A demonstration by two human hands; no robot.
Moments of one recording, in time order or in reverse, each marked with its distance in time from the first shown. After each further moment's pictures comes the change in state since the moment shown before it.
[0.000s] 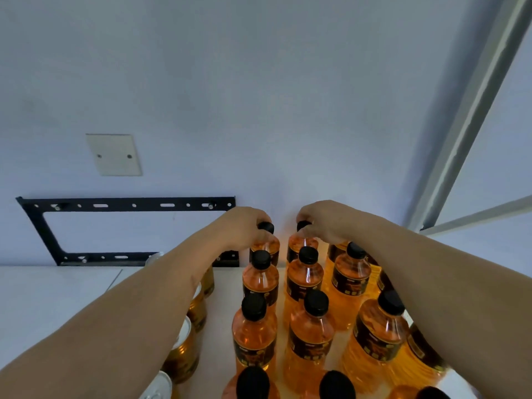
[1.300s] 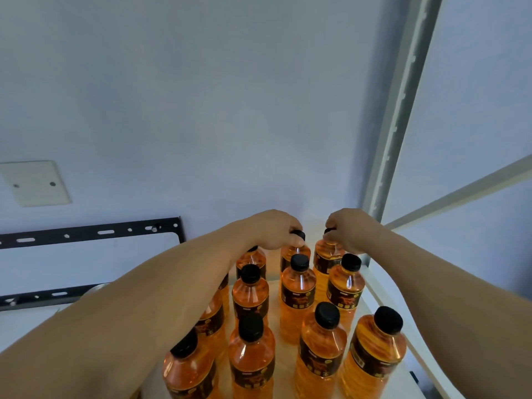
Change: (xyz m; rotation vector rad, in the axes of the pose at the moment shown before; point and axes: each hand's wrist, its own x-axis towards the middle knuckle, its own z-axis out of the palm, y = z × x) left_hand 0.083 0.130 0.024 0.233 -0.204 0.330; right_hand -0.057 0.111 -0.008 -0.014 0.132 0.376
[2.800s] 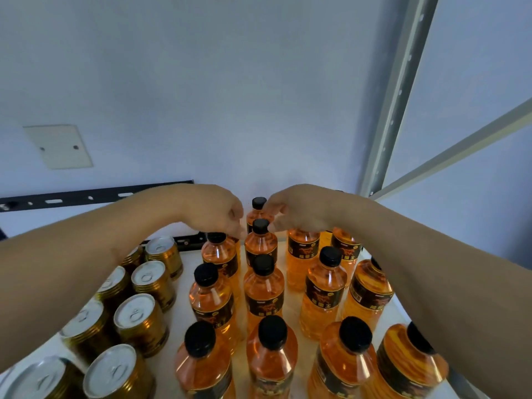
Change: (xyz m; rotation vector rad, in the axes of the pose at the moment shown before) left_hand -0.141 -0.029 -0.020 0.187 -0.221 -0.142; right_hand -0.068 -0.089 -0.017 0.084 -0.182 -0.507
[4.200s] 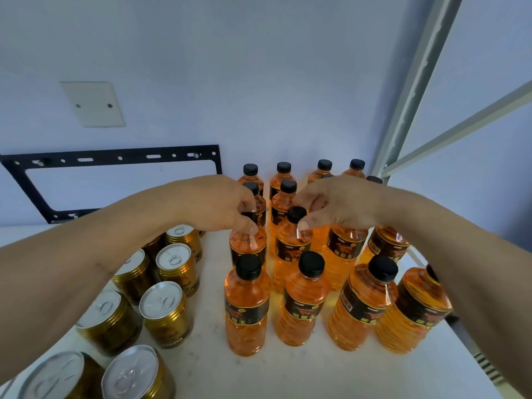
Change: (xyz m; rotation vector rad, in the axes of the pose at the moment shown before) left_hand -0.077 0.000 0.054 -0.144 0.124 0.054; right_hand -0.062 -0.039 0.027 0.161 -0.029 0.049
